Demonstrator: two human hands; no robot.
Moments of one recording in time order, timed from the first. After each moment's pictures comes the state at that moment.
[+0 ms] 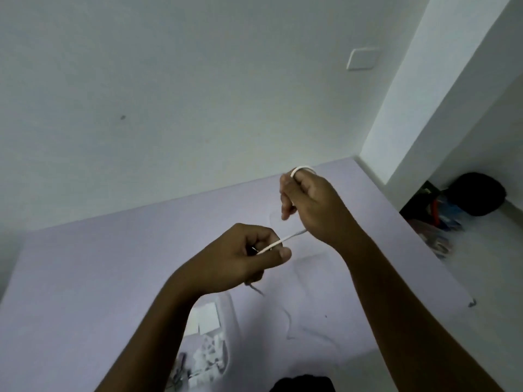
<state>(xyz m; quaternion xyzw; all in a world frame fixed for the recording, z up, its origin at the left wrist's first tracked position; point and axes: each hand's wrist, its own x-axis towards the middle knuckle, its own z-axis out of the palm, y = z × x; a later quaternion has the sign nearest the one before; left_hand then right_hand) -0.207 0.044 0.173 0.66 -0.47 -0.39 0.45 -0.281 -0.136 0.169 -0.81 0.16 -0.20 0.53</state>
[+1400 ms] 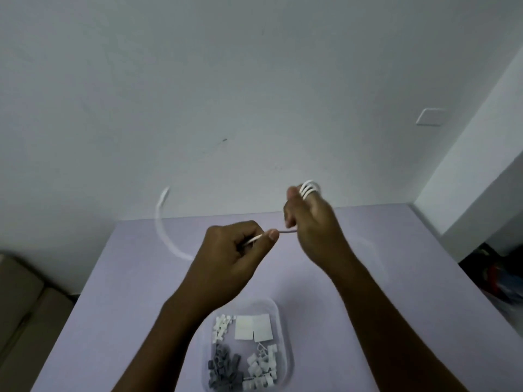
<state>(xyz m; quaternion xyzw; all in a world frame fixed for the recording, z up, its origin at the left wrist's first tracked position) -0.183 0.216 0.209 0.76 -0.41 0.01 0.50 -0.218 0.041 0.202 -0.78 0.09 -0.26 0.56</state>
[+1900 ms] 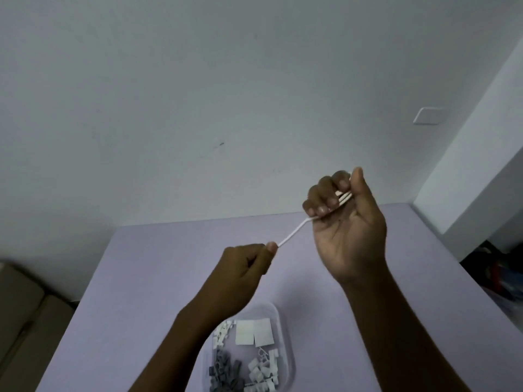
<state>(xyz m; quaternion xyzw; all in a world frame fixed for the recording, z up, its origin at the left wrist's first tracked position) -0.180 0.200 0.173 0.78 -0.38 -0.10 0.48 -0.239 0.032 0.229 -0.35 -0.06 -0.23 0.91</state>
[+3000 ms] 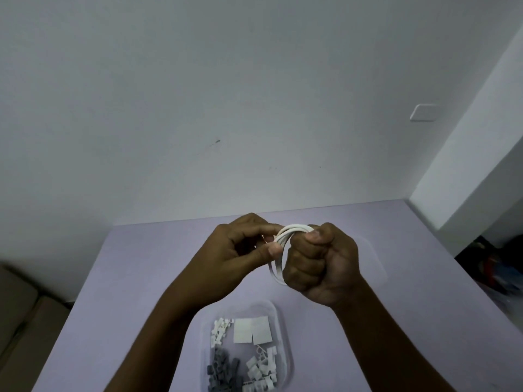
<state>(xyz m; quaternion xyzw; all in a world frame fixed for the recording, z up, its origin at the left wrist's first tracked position) -0.170 0.207 0.214 0.68 -0.46 -0.14 0.55 -0.245 0.040 0.191 -0.32 -0.18 0.16 0.92</state>
